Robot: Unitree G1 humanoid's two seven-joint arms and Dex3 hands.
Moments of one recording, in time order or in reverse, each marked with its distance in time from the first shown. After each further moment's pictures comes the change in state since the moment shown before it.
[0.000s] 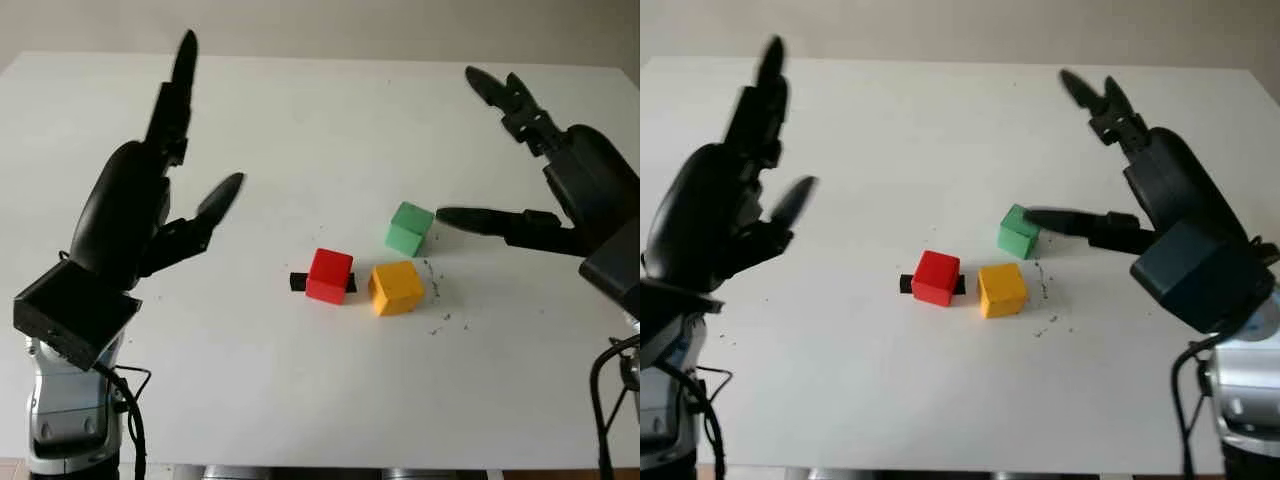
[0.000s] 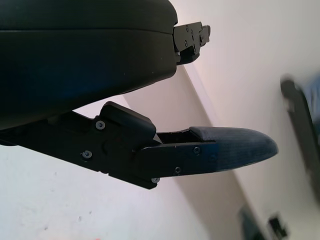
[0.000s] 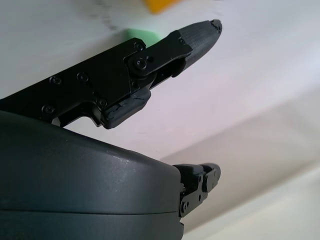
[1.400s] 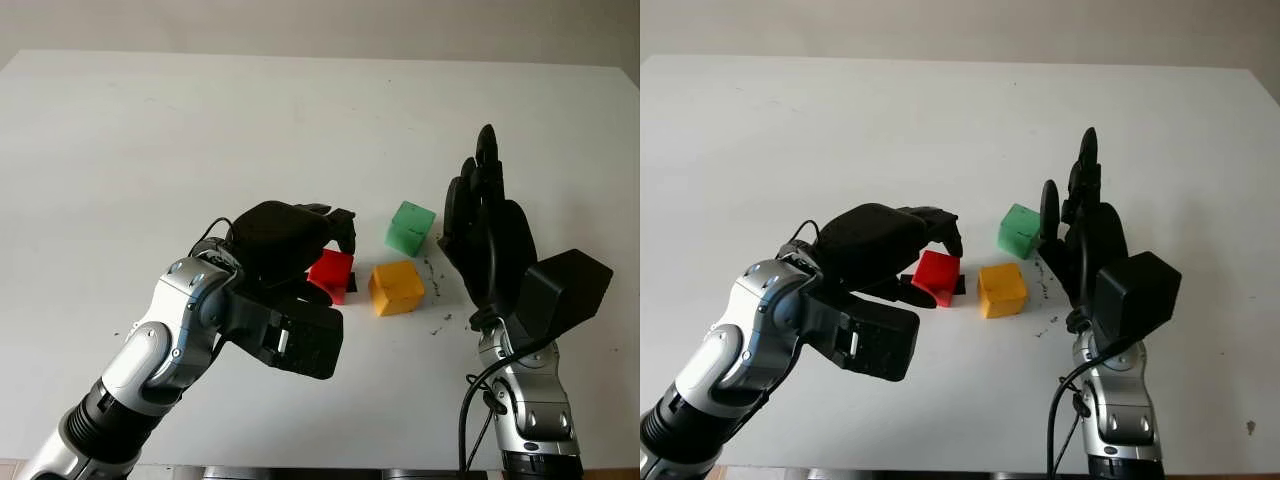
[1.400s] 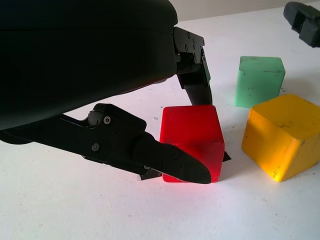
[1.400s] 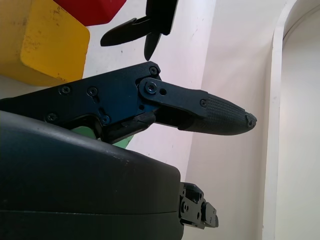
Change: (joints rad) left arm -0.305 0.268 -0.640 0.056 0.867 0.172 -0.463; right arm 0.063 0.625 0.090 0.309 0.254 -0.149 -0.408
